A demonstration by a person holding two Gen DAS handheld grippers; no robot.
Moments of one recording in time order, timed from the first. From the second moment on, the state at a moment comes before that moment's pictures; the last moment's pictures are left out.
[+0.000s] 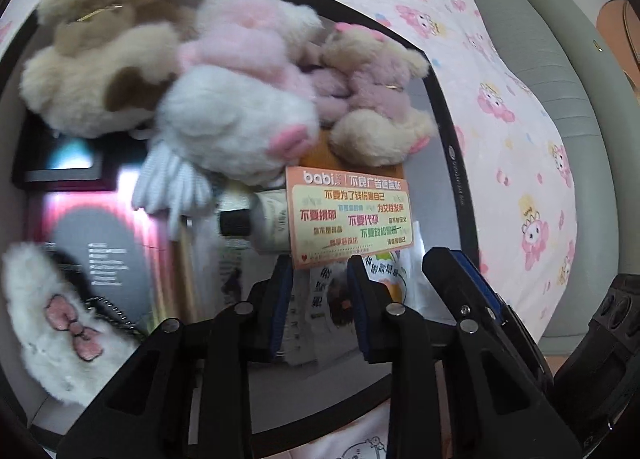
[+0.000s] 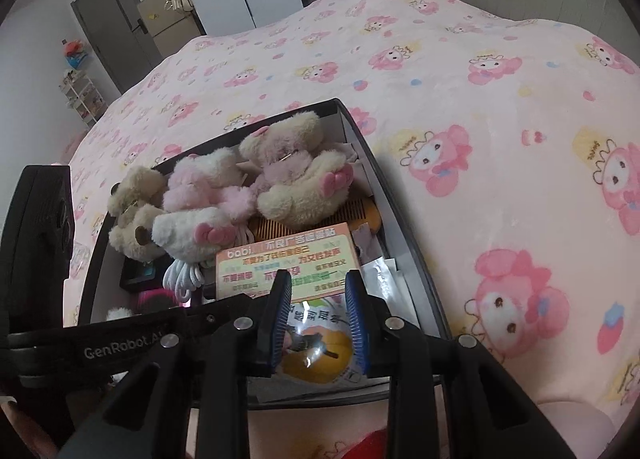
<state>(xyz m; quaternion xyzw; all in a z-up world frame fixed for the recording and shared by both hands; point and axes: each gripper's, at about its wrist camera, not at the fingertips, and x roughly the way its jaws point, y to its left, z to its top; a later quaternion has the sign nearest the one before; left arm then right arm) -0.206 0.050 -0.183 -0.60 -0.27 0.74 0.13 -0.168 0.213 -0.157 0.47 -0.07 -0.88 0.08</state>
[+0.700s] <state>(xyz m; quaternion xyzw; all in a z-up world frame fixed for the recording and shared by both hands) -0.169 0.006 -0.177 -0.57 -0.28 0.77 0.10 -0.175 0.172 -0.185 0.52 0.03 -0.85 0.09</state>
